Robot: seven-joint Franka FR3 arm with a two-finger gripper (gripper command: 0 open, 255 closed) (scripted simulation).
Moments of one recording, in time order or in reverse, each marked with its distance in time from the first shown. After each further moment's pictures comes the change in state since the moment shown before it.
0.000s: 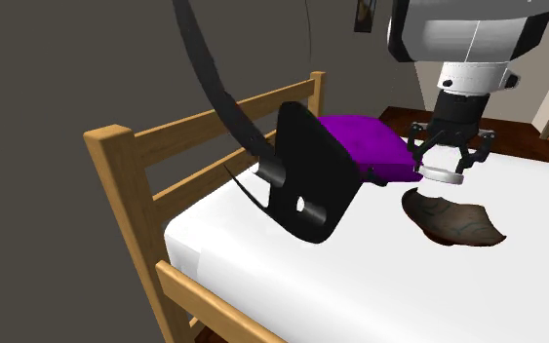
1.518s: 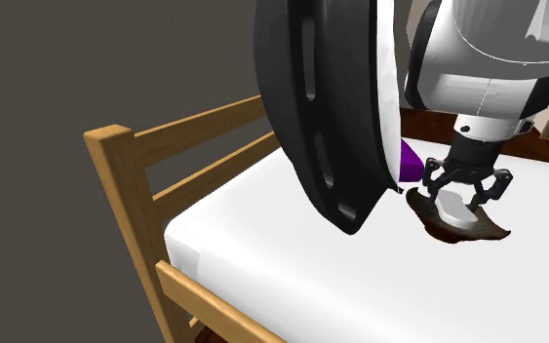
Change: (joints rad) arm -0.064 0.066 -0.003 -0.110 0.047 0.165 -0.103
